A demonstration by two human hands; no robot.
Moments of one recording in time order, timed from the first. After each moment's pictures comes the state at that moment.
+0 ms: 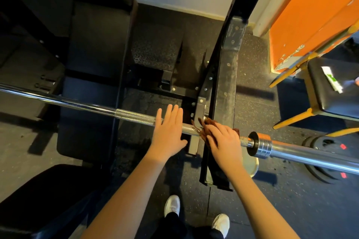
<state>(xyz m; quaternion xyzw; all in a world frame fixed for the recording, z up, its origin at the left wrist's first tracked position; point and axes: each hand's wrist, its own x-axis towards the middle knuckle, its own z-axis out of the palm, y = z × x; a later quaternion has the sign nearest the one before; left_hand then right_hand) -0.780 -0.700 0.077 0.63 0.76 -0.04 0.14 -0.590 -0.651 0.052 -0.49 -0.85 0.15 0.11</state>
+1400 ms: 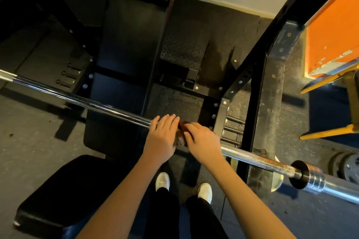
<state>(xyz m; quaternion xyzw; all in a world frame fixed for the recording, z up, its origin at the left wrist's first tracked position) -0.899 -0.745 0.036 0.64 0.76 0.09 0.06 -0.763 -0.655 0.063 -0.38 -0.89 0.25 -0.01</state>
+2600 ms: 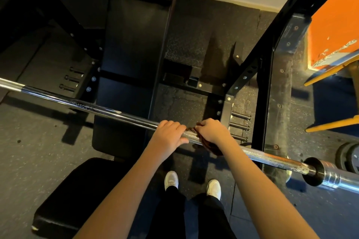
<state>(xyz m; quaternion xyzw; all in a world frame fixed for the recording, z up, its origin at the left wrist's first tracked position) -0.934 -0.739 0.043 0.70 0.69 0.08 0.14 -0.796 -0.625 0.055 -0.51 -0.76 0.35 -0.19</state>
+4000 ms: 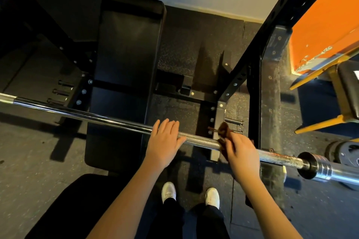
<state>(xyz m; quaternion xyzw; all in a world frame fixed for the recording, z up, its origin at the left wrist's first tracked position) -0.936 -0.730 0.061 0.63 0.75 -0.03 0.19 -0.709 -0.662 0.070 -0.58 -0.78 0.20 0.10</state>
